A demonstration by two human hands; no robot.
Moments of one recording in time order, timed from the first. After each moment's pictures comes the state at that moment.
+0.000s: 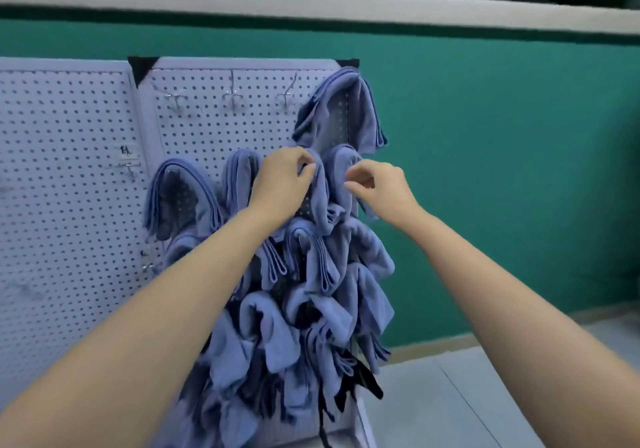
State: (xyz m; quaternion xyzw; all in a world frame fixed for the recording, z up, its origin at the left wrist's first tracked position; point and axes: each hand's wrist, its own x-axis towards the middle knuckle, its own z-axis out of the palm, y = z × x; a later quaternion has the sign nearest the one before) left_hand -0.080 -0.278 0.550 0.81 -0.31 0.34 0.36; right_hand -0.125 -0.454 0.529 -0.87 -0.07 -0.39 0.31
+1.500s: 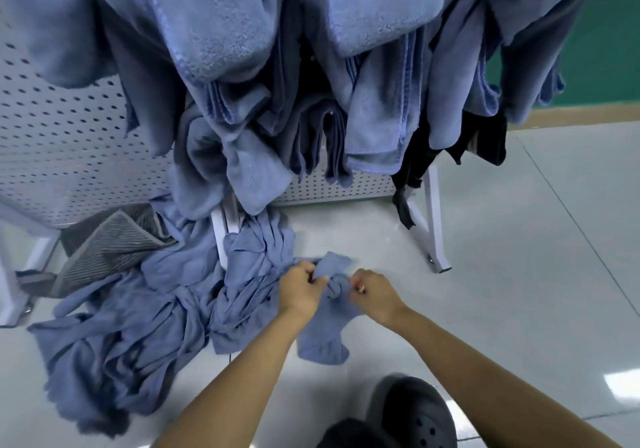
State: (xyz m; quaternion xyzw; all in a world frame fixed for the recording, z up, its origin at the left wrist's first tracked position) left_hand -0.084 -0.194 -0.117 0.88 0.04 -0.18 0.43; right_hand -0.118 -0.342 -0.123 -0.90 0.14 0.22 0.34
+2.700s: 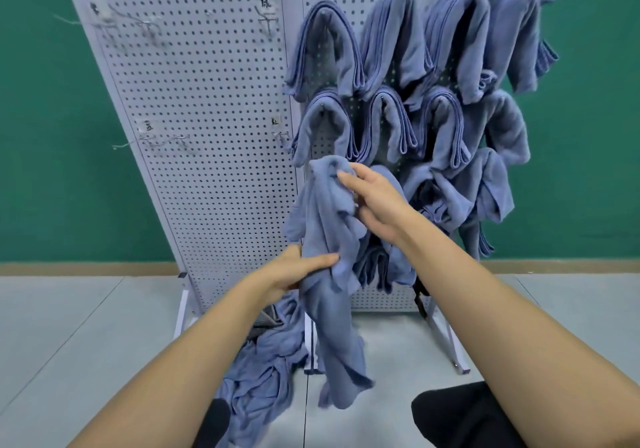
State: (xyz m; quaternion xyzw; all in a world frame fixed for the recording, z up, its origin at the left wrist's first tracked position) left_hand -0.163 -0.048 0.278 0.77 -0.06 -0.19 0.61; right_hand -0.144 -0.213 0.346 -0.62 -0.13 0.02 0.78
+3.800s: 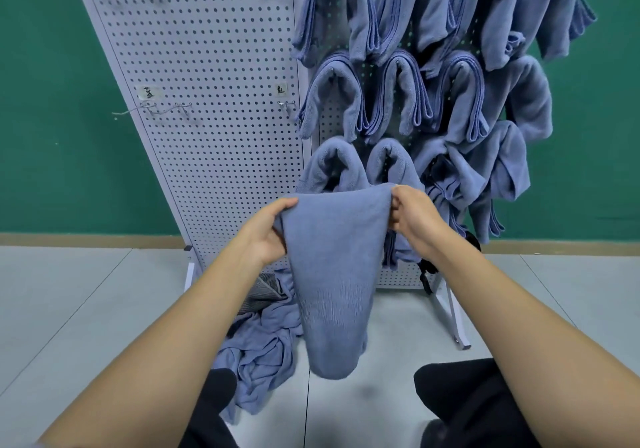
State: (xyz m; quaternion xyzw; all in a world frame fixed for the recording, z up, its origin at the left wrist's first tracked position) left_hand -0.145 -0.019 0.285 0.52 0.13 -0.17 0.83; right_hand -0.160 -0.244 0.290 -0.67 0.04 -0.04 0.74
